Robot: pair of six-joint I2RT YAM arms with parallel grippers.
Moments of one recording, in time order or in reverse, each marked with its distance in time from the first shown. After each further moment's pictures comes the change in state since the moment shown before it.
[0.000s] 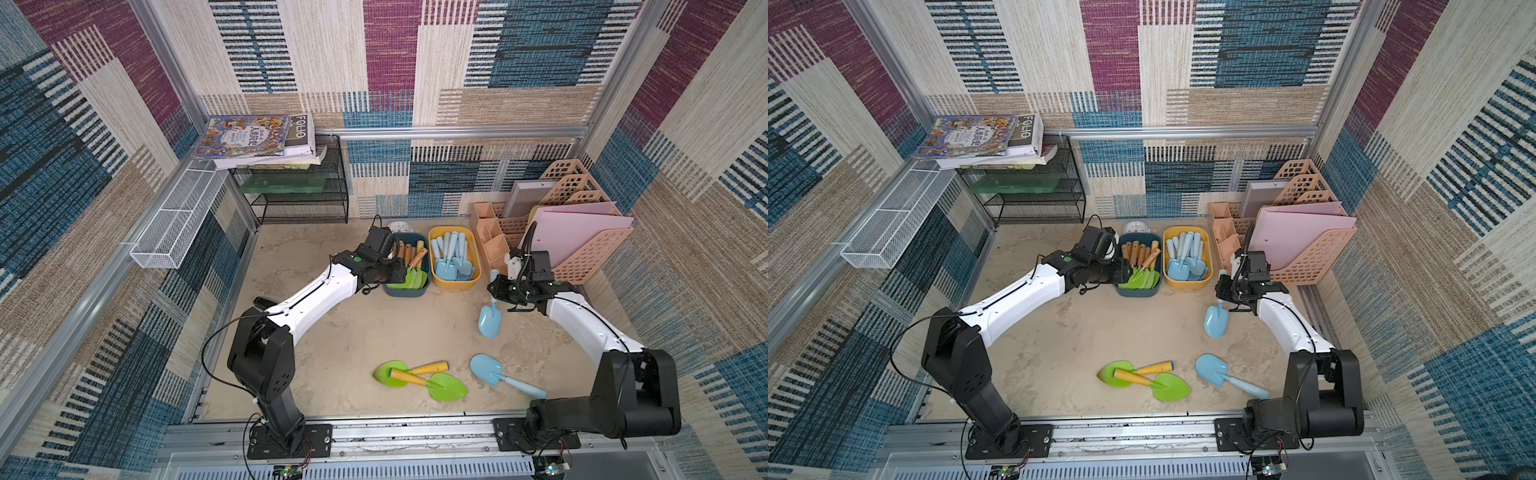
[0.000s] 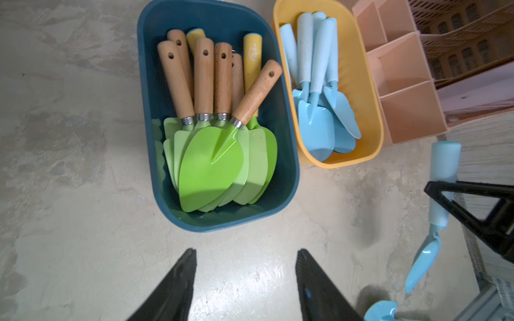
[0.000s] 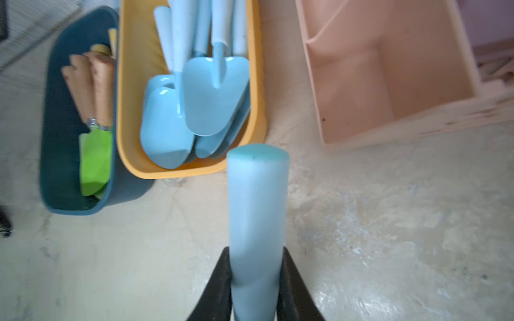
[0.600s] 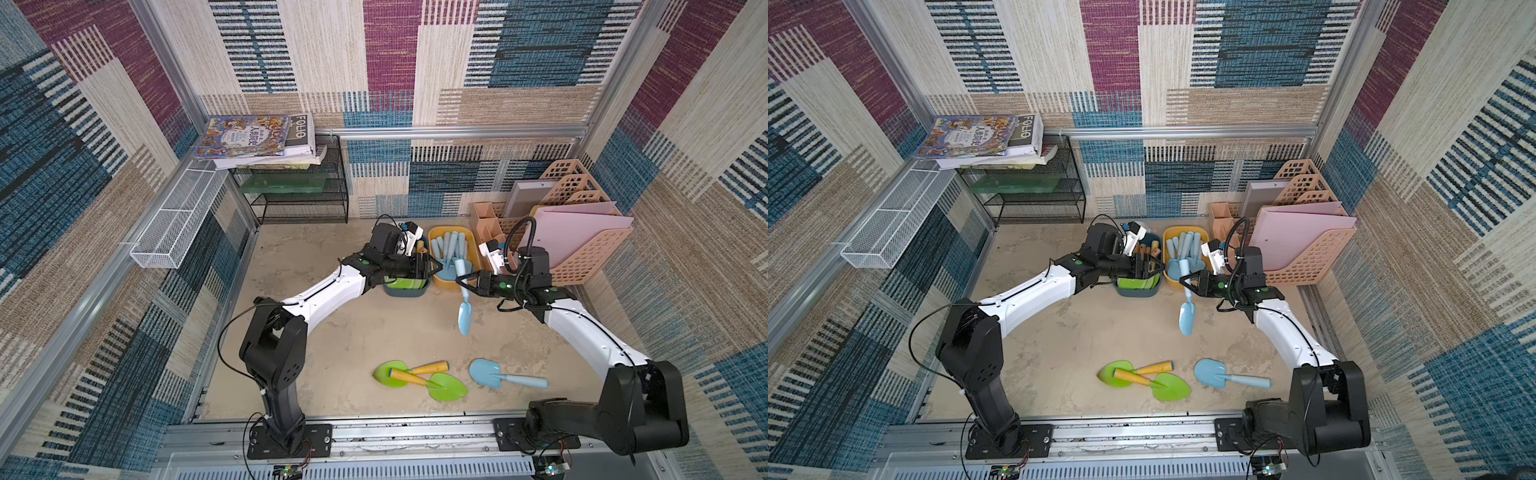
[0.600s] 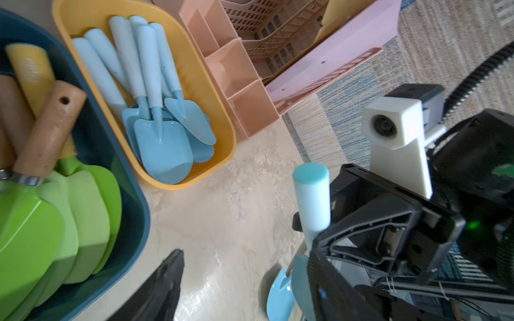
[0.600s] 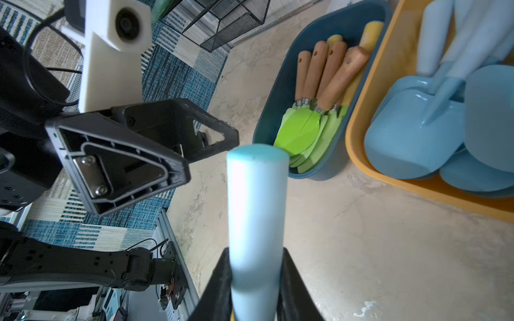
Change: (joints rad) left arm -0.008 0.079 -0.029 0.394 0.502 -0.050; right arm 0.092 -0.053 -0.022 0.234 -0.567 0.065
